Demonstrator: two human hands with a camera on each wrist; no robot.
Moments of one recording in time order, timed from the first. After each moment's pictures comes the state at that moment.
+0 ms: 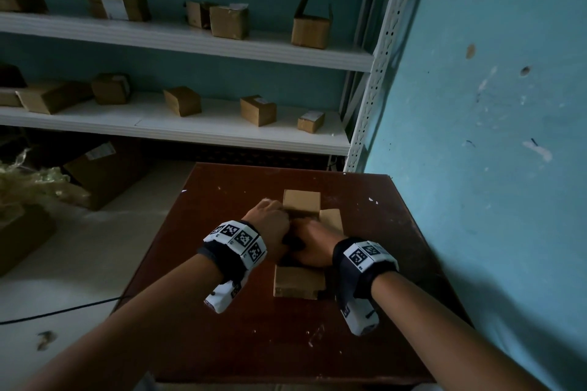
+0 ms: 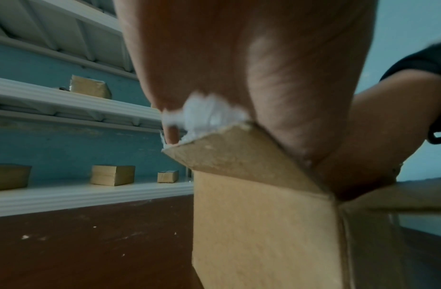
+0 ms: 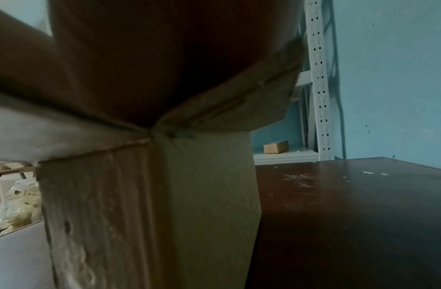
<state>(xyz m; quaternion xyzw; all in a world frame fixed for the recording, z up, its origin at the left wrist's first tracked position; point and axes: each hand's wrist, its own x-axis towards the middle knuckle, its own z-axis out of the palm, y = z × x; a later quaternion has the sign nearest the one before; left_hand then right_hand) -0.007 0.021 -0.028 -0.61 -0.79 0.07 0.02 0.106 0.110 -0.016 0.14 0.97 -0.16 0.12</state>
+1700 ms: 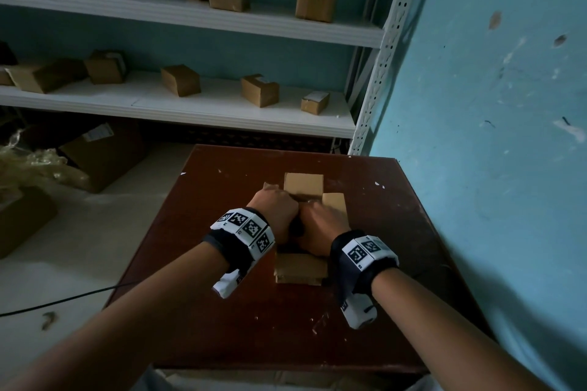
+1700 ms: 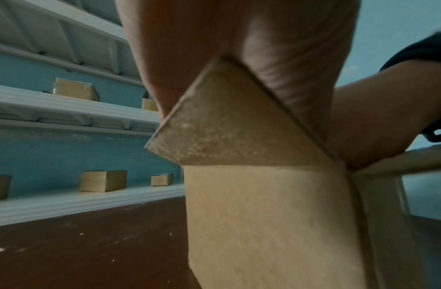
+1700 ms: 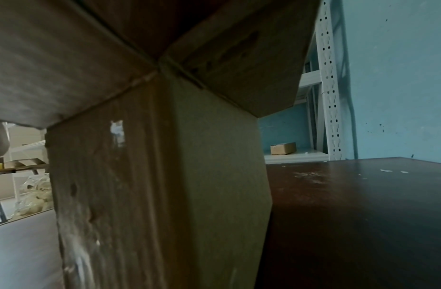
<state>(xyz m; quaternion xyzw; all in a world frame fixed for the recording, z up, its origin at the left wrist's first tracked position) 0.002 0.031 -0.018 -0.59 -0.80 0.13 -0.02 0.102 0.107 -0.026 0.17 0.98 -0.11 0.03</state>
